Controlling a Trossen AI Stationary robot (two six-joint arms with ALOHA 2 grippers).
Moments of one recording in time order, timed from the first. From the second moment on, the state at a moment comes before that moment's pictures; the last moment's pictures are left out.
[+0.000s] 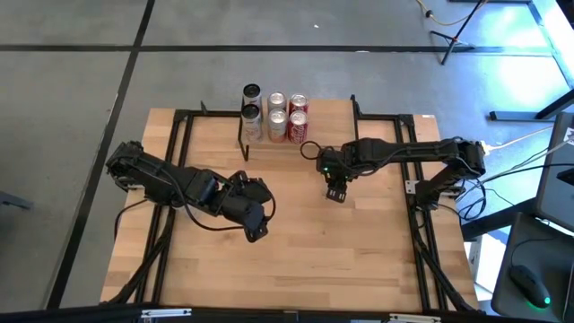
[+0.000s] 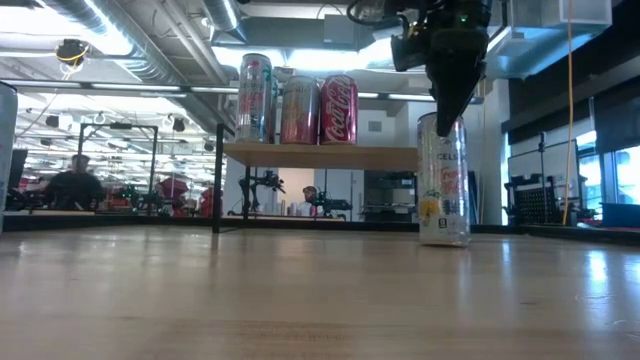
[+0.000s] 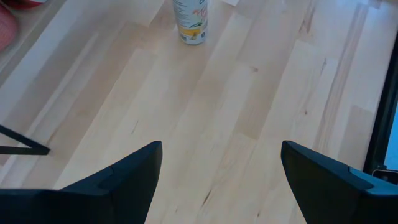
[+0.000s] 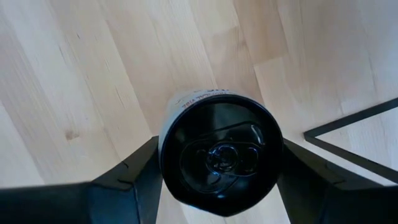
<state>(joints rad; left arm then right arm) -0.38 1.64 1.71 -1.16 -0.40 -0.75 -0.05 1.60 1.35 -1.11 0.08 0.25</state>
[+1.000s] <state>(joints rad) -0.38 1.64 1.71 -1.16 -0.40 -0.74 -0.04 1.66 1.42 -1.13 0.05 0.18</state>
